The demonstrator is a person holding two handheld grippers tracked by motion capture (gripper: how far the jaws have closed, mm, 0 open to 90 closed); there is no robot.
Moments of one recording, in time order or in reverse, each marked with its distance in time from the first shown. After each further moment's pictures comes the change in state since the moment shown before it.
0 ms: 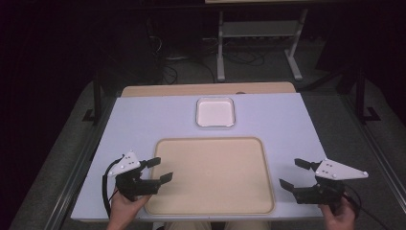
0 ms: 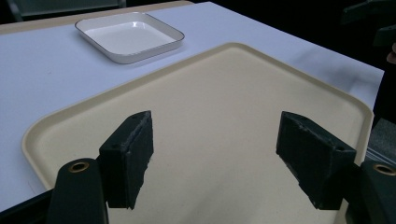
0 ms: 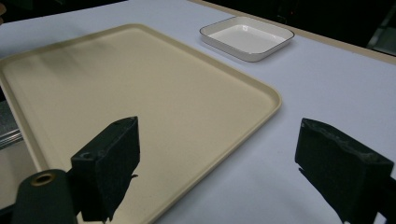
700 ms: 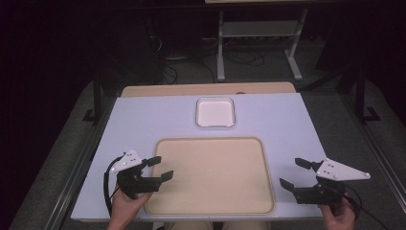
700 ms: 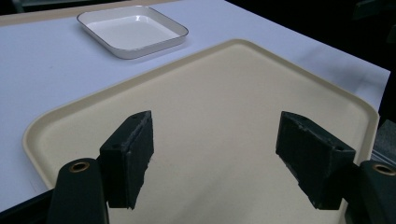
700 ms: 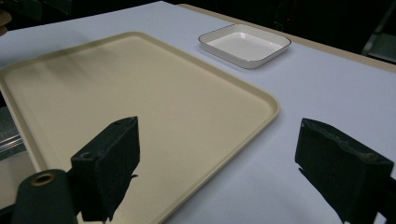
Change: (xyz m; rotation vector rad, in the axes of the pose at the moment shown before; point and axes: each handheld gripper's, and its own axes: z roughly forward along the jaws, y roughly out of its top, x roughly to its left) left arm 0.002 0.004 0.004 0.025 0.009 -0.022; right arm 0.003 0.002 -0.003 -0.024 -0.009 0.007
